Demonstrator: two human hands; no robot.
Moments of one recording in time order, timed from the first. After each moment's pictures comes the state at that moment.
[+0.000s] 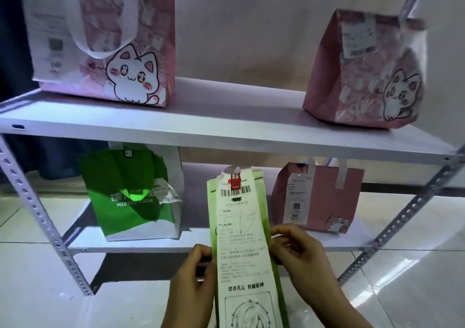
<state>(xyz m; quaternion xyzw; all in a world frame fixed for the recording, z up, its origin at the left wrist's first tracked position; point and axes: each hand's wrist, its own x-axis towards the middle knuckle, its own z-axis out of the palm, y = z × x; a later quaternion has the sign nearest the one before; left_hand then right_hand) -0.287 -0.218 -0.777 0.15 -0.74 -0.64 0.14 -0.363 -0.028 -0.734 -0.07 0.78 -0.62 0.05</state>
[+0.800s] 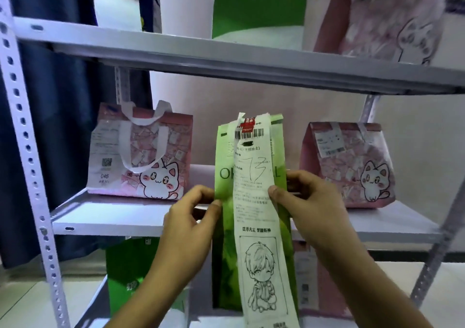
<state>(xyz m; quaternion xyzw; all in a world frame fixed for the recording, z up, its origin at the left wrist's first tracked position) -0.336 -0.277 -0.535 -0.06 -0.76 -0.56 0.33 -0.378 -0.080 -0.479 -0.21 0.73 -0.65 -0.10</state>
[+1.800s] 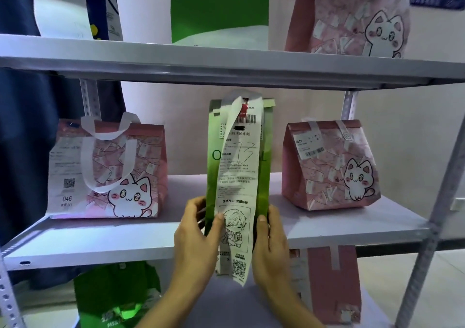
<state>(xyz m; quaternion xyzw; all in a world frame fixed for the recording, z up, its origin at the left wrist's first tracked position) -0.416 -0.232 -0.571 0.01 -0.75 -0.55 0.38 -0.448 -0.107 -0.595 -0.17 0.67 -0.68 -0.25</state>
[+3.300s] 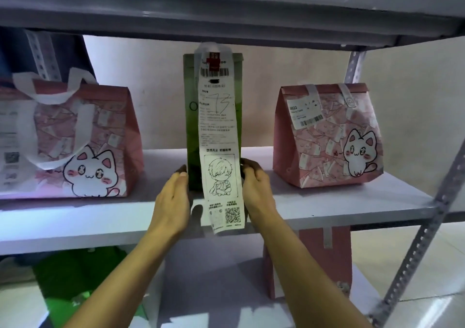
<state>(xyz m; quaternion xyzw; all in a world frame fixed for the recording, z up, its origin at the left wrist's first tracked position) -0.491 -0.252 -0.588 0.09 -0.77 -0.57 0.27 -0.566 -0.102 -0.582 -0.09 0.70 -0.70 -0.07</state>
